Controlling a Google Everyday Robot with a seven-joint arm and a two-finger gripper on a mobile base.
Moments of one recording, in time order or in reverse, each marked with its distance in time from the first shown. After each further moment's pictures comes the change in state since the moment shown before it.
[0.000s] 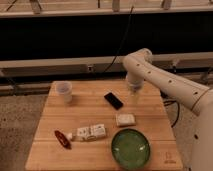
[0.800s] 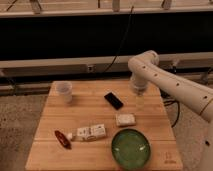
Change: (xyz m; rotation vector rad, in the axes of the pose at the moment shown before) arm 0.018 0.026 -0.003 -0.005 0.003 0.051
